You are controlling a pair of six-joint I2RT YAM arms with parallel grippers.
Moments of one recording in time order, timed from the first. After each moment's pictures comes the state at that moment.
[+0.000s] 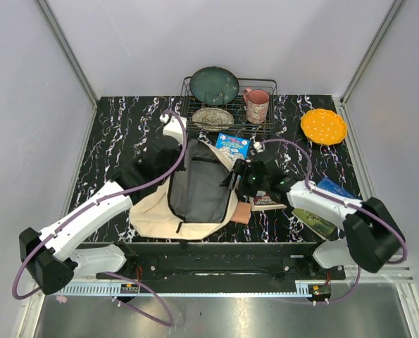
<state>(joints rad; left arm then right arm) -0.76 1.14 1.05 -0.40 -0.42 -0.23 0.62 1.33 0.73 -0.05 -0.18 0.89</state>
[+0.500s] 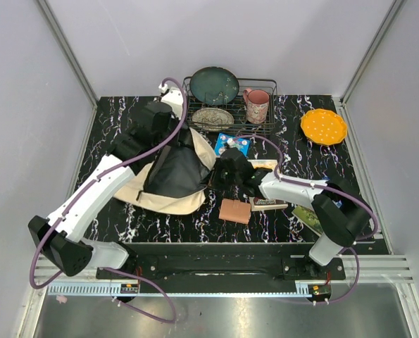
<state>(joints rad) -0.59 1.32 1.41 -0.58 -0.32 -0.06 0.80 1.64 0.97 0.04 -0.12 1.05</state>
